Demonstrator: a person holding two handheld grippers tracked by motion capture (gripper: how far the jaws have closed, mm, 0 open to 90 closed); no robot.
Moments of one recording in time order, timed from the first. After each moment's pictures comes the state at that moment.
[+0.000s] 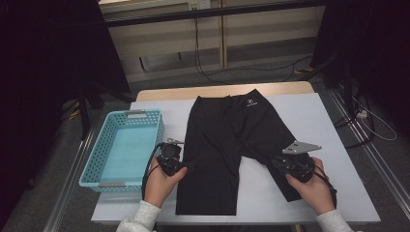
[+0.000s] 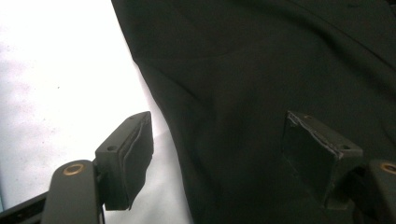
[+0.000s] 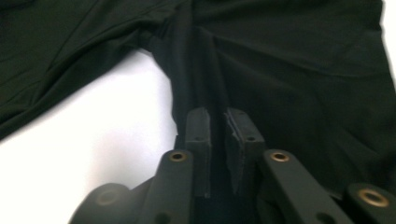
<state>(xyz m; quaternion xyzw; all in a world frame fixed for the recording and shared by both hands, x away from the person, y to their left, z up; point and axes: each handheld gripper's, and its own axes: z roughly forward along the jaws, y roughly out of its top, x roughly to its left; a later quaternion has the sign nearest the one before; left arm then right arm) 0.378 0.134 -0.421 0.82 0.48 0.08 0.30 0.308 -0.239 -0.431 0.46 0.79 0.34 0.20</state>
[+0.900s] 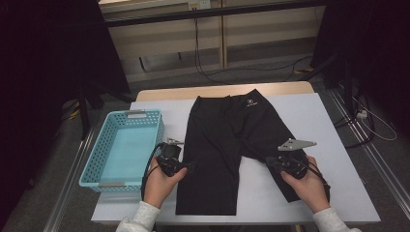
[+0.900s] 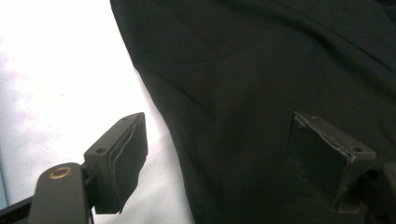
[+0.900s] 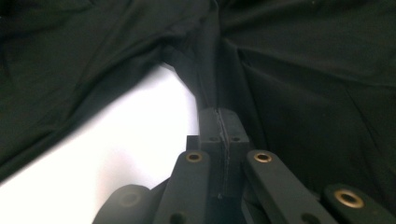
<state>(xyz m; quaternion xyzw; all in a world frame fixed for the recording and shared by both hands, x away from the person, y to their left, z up) 0.377 0.135 -0.419 0.82 0.47 0.10 0.30 0.317 -0.232 -0.432 0.47 0.78 0.38 0.16</state>
